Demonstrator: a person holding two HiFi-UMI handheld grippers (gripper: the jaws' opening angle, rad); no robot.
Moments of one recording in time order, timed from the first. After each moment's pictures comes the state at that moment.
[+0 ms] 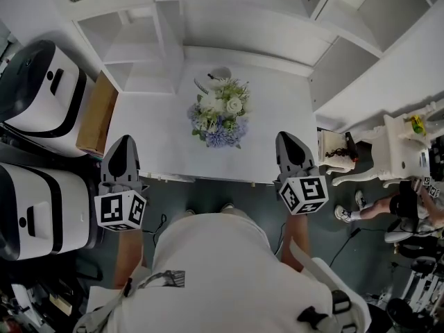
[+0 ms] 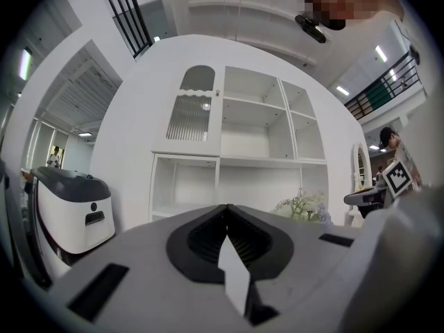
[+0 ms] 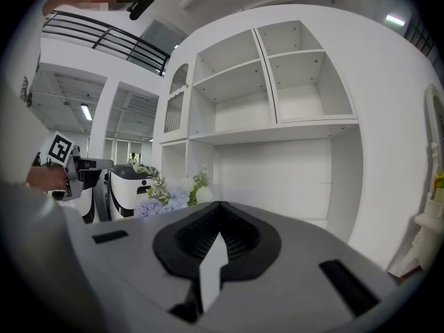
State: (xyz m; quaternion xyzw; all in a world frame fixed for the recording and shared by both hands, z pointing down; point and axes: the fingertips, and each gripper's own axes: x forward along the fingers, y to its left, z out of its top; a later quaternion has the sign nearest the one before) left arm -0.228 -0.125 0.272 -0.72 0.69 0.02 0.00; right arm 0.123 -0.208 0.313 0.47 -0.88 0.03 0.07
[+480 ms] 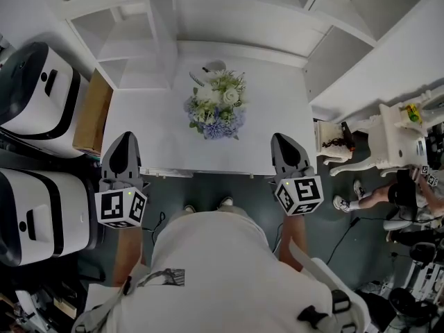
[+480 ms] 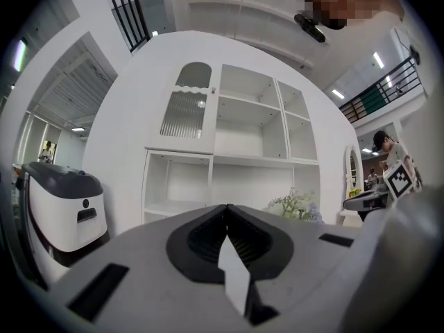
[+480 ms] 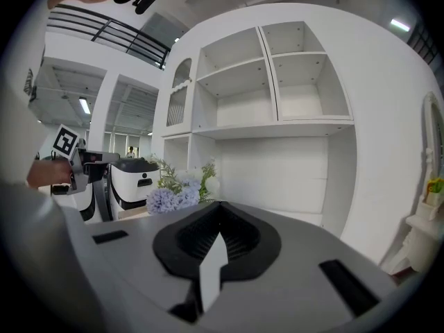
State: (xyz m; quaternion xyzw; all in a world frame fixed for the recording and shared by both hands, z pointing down) left arm -0.219 -0.123 0.276 -0.74 0.67 0.02 -0.01; right arm 0.120 -0.180 0.325 0.48 -0.87 0.04 0.09
